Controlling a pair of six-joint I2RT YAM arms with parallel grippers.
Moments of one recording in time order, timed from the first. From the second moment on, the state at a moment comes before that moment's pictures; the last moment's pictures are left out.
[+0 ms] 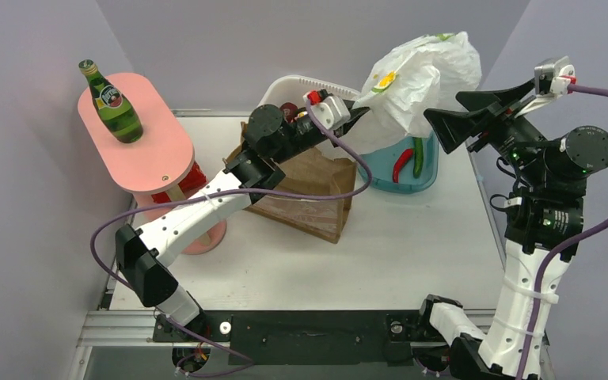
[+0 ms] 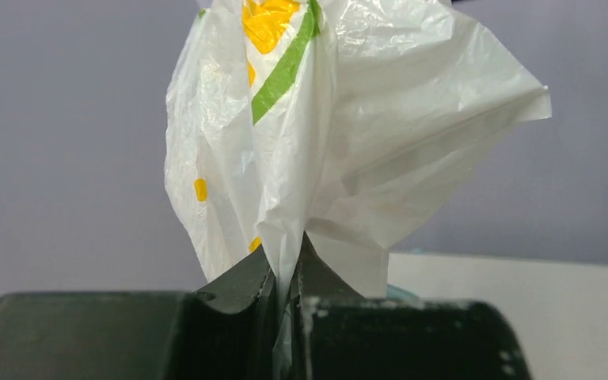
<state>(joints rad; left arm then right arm) -0.85 1.60 1.60 0.35 0.30 0.31 -0.26 1.01 1.63 -0.32 -0.89 0.43</state>
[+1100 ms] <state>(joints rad) -0.78 1.62 1.83 0.30 0.72 -0.47 0.38 1.03 1.47 -0.35 -0.49 -0.38</state>
